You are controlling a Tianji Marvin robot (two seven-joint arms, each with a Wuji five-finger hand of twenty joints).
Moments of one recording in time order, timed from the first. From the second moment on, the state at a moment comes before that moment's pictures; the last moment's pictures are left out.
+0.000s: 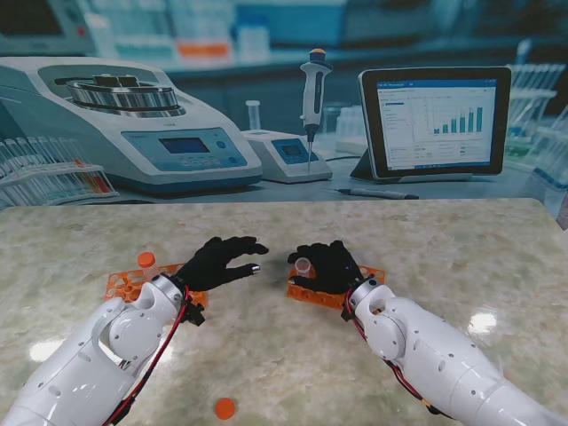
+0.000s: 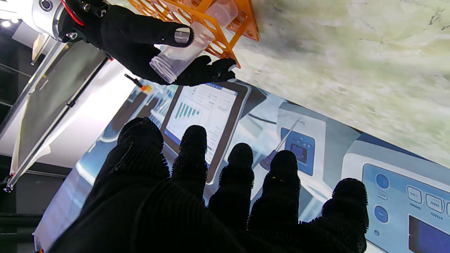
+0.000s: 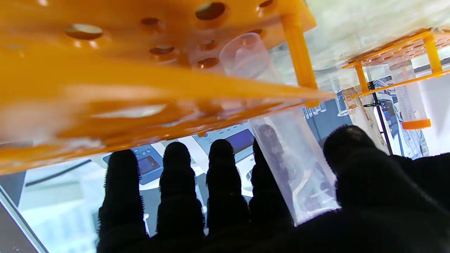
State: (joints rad) left arm 1.43 -1.10 -1.14 -1.44 0.52 -0.34 -0.03; right arm -1.14 -1.17 0.73 -1.04 -0.75 -0.22 -0.39; left_hand 0.84 -0.04 0.00 0.03 0.48 -0.04 0.22 0.24 0.45 0.09 0.06 0.17 0.32 0.19 0.05 0.25 -0.01 0.41 0.11 0.34; right_hand 0.41 -0.24 0.53 -0.11 0.54 -0.11 0.38 0.36 0.68 0.01 0.03 0.07 0.54 0.11 0.10 0.12 0.14 0.31 0.81 0.20
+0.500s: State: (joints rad) left arm 1.42 -1.10 -1.13 -1.44 0.52 -0.35 -0.03; right arm -1.13 -1.18 0.73 -1.03 -0.73 -0.22 -0.38; left_hand 0.84 -0.04 0.00 0.03 0.48 -0.04 0.22 0.24 0.45 0.09 0.06 0.17 0.32 0.19 0.05 0.25 -0.01 0.41 0.11 0.34; right_hand 0.59 -0.14 0.27 -0.15 0.53 -0.13 0.53 0.24 0.68 -0.02 0.03 0.07 0.54 0.10 0.10 0.11 0.14 0.30 0.81 0.19
